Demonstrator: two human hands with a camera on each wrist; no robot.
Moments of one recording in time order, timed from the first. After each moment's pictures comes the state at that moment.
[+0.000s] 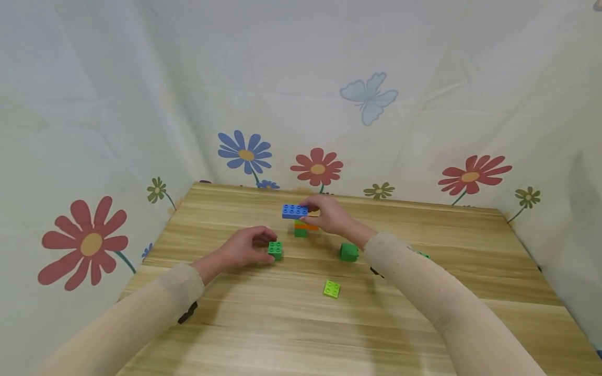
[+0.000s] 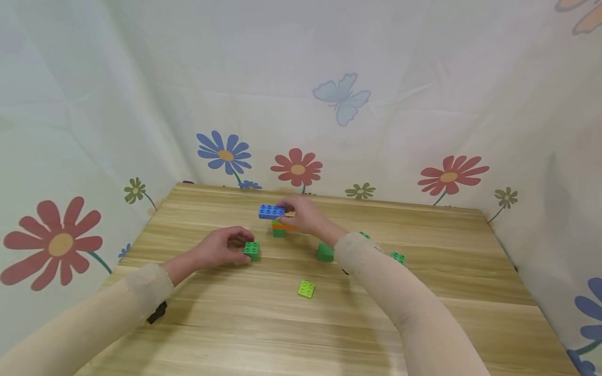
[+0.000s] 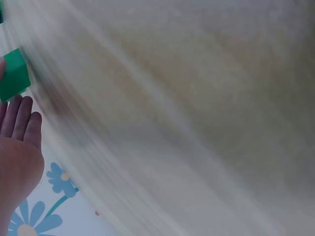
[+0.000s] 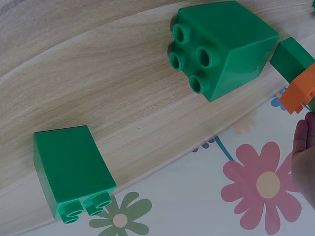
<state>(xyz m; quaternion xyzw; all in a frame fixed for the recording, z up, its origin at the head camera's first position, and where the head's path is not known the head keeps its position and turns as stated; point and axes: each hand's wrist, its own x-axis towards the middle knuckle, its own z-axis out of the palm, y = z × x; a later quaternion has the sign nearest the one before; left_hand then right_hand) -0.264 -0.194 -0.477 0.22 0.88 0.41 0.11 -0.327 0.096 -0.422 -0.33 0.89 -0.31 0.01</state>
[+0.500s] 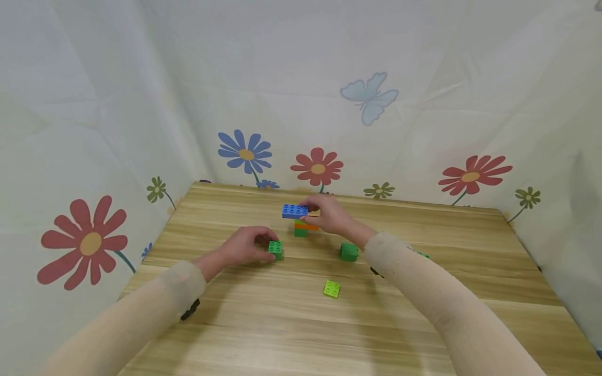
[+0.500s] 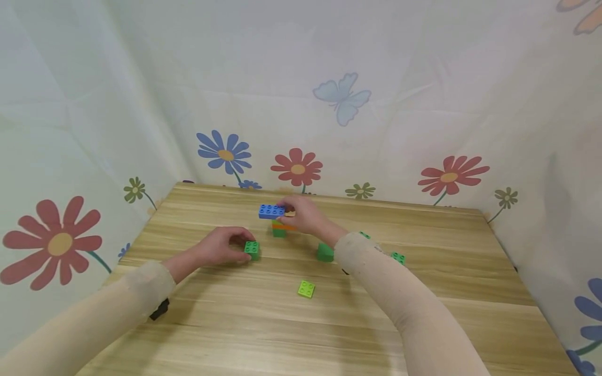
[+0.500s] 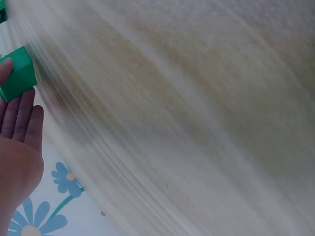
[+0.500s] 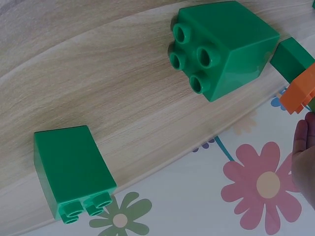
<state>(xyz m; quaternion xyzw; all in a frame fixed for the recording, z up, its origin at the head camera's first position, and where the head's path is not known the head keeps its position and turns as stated) -0.269 -0.191 -0.473 0.24 0.89 0.37 0.10 -0.325 0.096 -0.421 -0.34 0.89 -0.30 0.01</state>
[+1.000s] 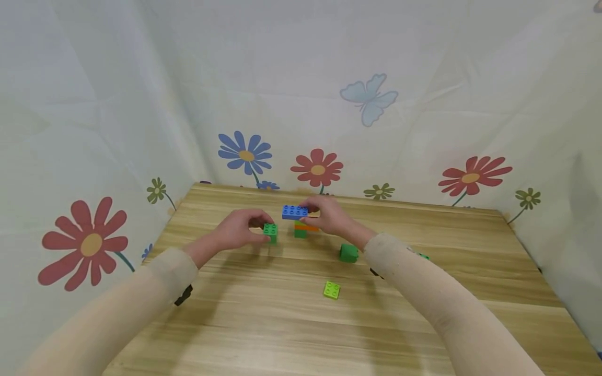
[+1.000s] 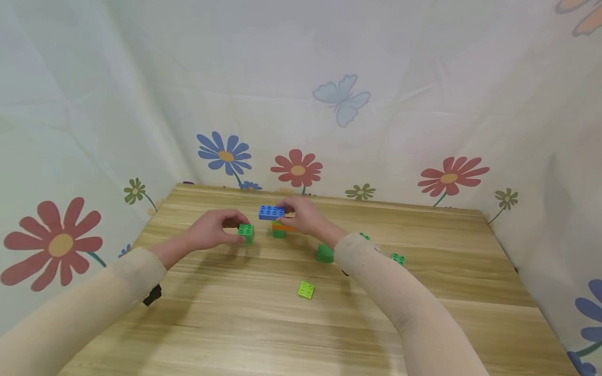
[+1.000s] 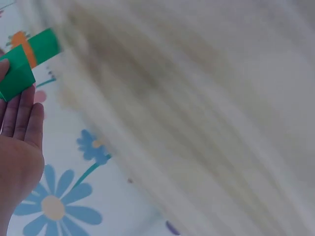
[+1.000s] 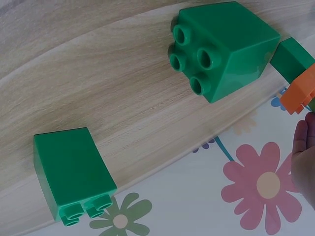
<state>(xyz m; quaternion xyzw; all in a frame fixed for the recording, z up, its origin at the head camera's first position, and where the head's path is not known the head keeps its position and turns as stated) -0.280 -0.198 -0.426 0.24 0.89 0.38 0.07 -0.326 0.096 -0.422 -0.33 0.89 -0.31 0.01</state>
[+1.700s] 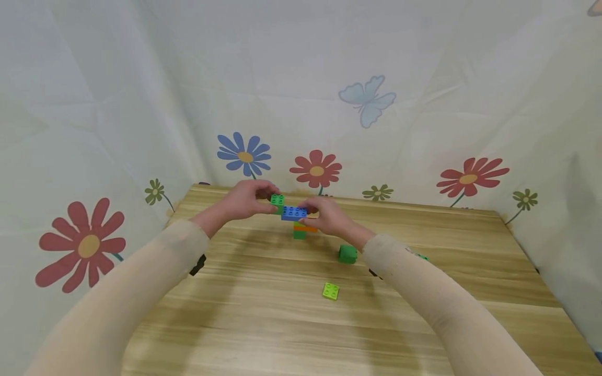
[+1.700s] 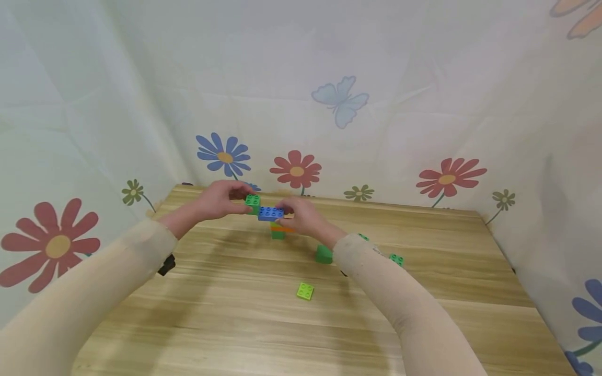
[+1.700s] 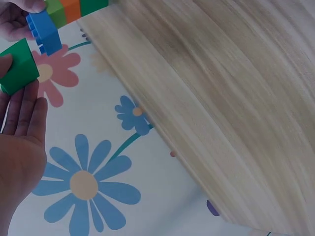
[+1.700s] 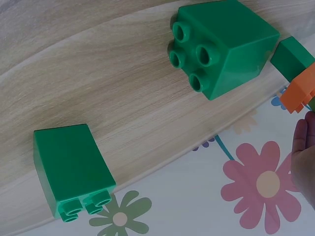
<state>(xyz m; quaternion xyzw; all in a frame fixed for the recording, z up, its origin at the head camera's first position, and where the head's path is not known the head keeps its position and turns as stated) -0.323 -0.181 -0.374 0.26 0.89 0.38 0.05 -0.328 0.096 -0.423 -0.34 0.89 -0.31 0.02</state>
